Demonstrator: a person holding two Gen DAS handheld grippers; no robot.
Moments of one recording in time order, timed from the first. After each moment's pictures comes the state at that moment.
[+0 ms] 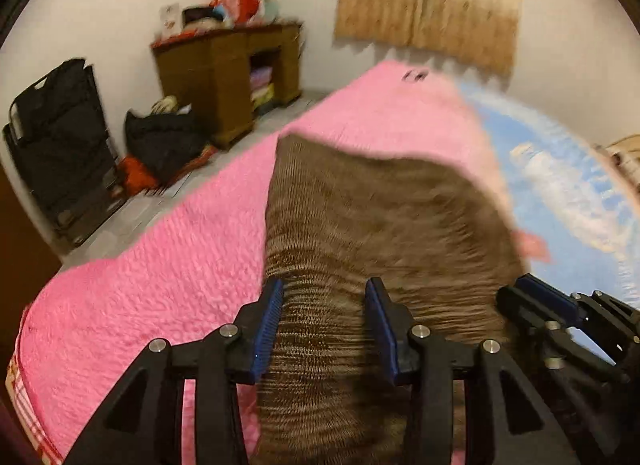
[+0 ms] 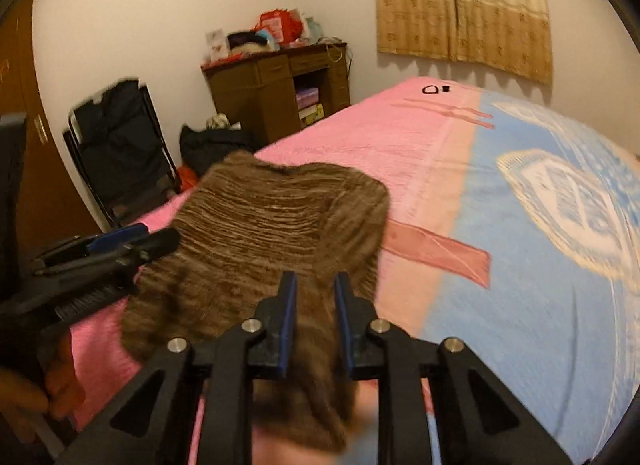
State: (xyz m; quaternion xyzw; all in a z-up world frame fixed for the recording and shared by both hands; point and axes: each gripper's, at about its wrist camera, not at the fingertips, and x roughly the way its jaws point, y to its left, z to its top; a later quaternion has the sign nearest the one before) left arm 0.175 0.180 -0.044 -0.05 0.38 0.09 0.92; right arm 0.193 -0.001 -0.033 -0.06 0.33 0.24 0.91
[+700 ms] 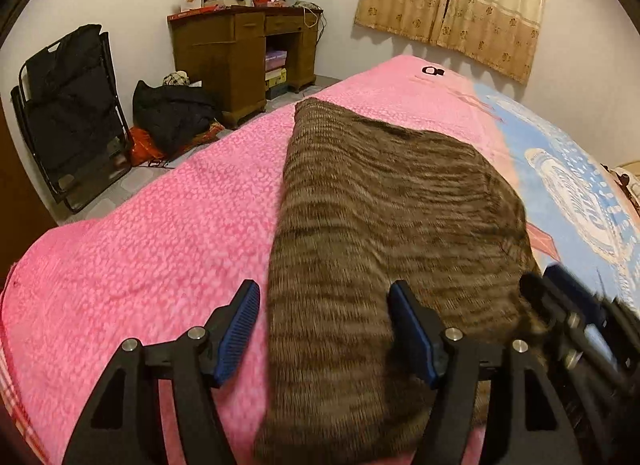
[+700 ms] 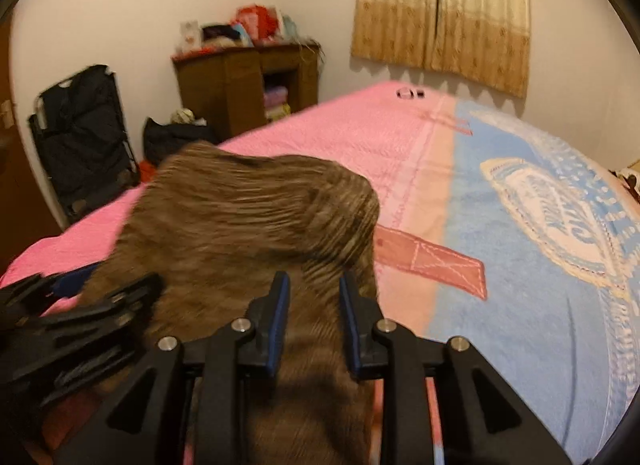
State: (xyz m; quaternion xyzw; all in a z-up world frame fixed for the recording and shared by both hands) left arm 0.138 0.184 -0.055 -0.10 0.38 0.09 0.91; right arm 0.191 0.012 -0.048 -0.08 0.31 0.18 0.93
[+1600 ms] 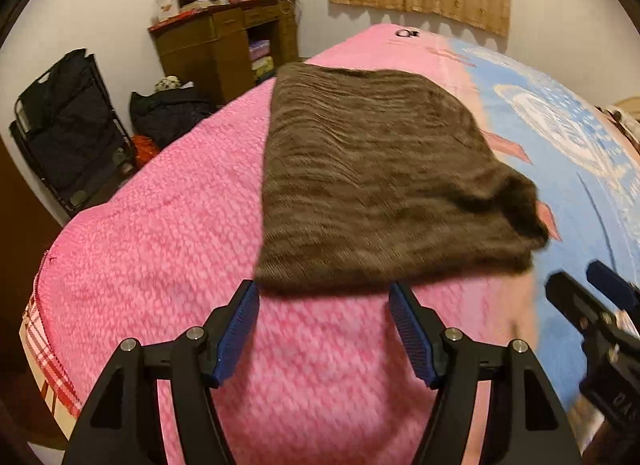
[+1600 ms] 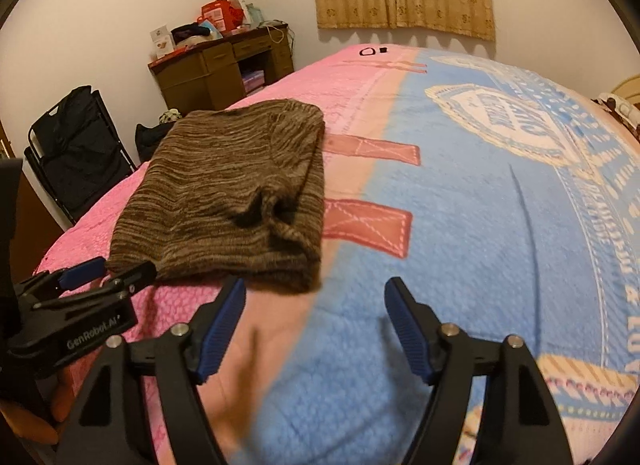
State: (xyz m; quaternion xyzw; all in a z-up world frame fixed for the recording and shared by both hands) left arm 0.068 0.147 -0.056 -0.03 0.43 0.07 0.90; right arm 0.116 -0.050 -0.056 0.00 0.38 0.15 0.91
